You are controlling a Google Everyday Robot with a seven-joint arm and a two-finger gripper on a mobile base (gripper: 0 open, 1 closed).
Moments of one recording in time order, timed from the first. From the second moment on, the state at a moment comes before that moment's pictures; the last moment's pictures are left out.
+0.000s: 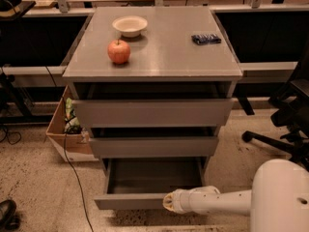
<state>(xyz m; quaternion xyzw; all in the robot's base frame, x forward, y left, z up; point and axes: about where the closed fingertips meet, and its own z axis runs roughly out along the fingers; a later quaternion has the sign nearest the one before) 0.518 -0.067 0.223 -0.70 0.64 0.08 0.30</state>
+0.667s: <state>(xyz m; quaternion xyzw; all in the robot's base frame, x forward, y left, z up) 0.533 -0.063 0.210 -0.70 0.64 0.08 0.31</state>
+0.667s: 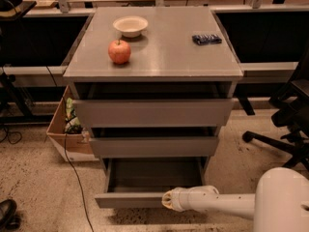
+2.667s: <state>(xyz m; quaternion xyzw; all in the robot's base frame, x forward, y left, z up) 0.600 -0.049 0.199 -0.74 0.57 0.00 0.36</state>
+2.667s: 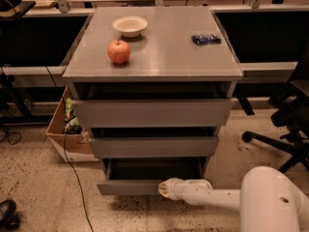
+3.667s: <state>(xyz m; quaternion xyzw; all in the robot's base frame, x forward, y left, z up) 0.636 -0.064 0.182 -0.76 0.54 -0.06 0.37</state>
